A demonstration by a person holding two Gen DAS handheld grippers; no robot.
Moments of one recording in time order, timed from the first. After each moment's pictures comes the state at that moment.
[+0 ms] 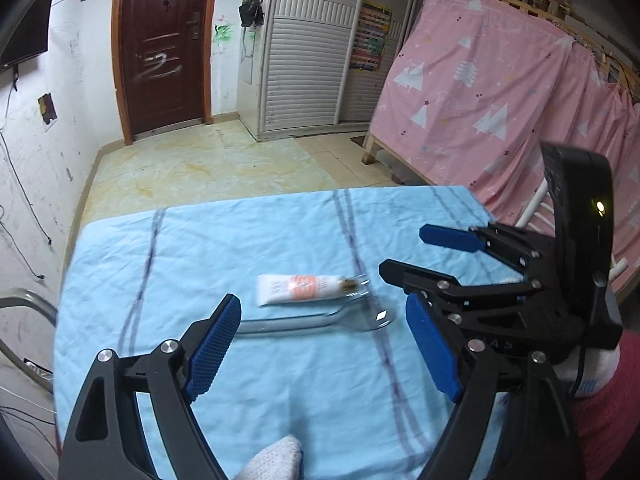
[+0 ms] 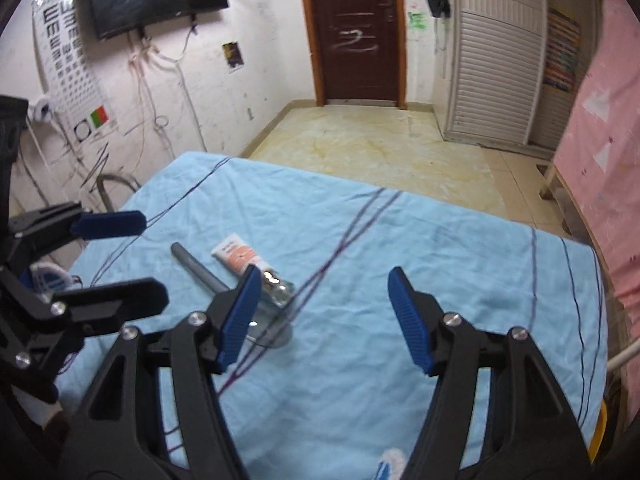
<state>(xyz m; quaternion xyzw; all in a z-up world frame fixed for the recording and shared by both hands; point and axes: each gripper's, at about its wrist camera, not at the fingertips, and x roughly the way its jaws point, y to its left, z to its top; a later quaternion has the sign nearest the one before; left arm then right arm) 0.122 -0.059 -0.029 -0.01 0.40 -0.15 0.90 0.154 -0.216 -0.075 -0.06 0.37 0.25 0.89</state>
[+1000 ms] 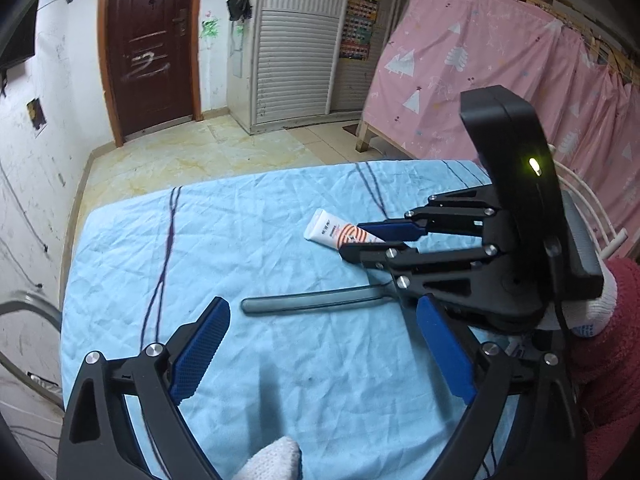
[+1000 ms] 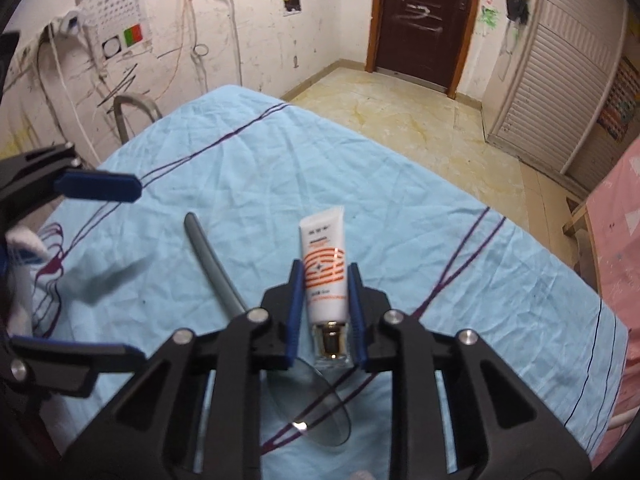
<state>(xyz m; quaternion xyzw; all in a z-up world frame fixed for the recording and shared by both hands) 0.124 -0.032 -0.053 0.01 0.41 -0.18 0.89 0.183 -0.156 -0.101 -0.14 0.41 0.29 0.85</state>
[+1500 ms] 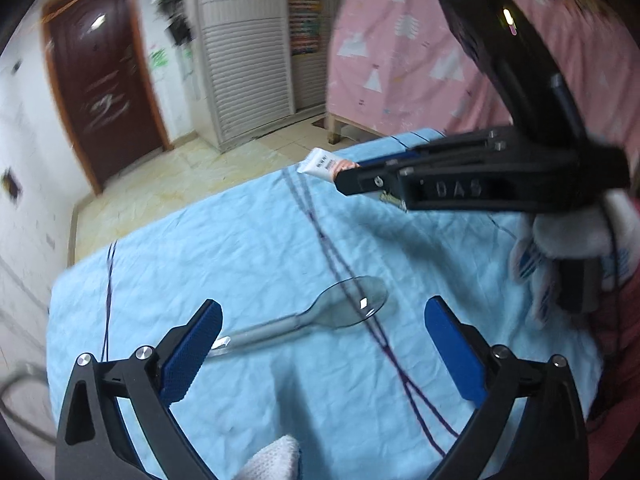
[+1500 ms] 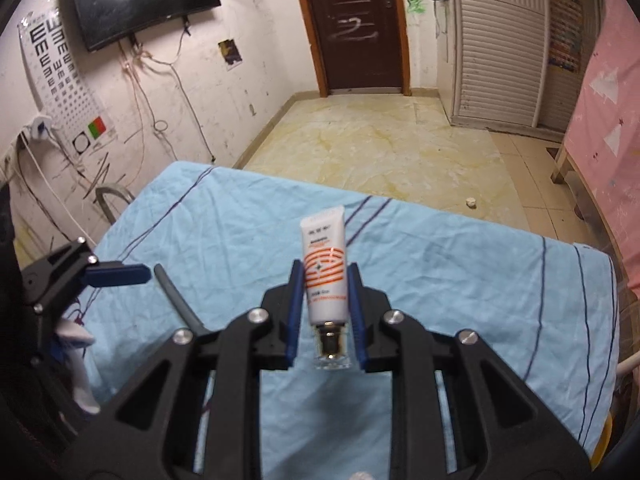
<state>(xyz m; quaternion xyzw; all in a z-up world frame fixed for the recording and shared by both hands) 0.129 -0.111 -0.063 0.13 0.39 -0.23 0.88 0.188 -0.247 -0.073 0.00 0.39 0.25 0.89</state>
